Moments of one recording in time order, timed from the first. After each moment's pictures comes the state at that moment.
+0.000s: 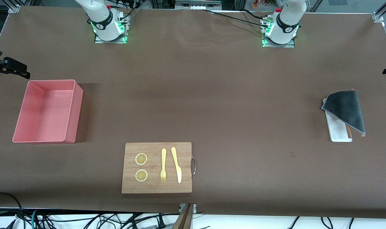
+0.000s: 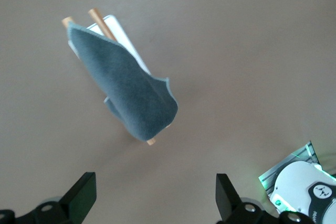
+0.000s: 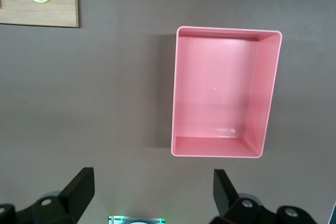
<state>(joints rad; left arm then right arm) 0.59 0.18 -0.03 -1.67 -0.08 1.59 1.16 -0.05 0.11 -0.01 -1.43 -0.04 1.44 -0.13</state>
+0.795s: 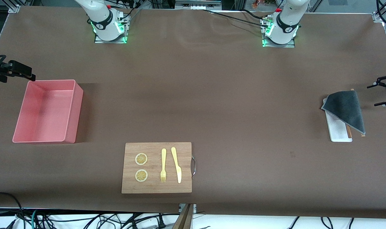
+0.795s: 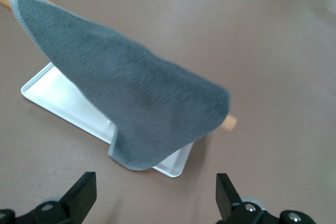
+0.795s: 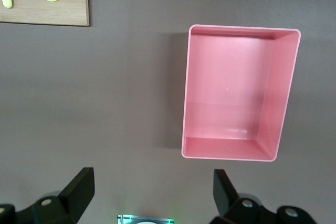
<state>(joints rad) 0.88 0.68 -0.03 -1.53 -0.45 1.68 2.09 -0.05 0.13 -0.01 -1.43 0.00 1.44 -0.13</state>
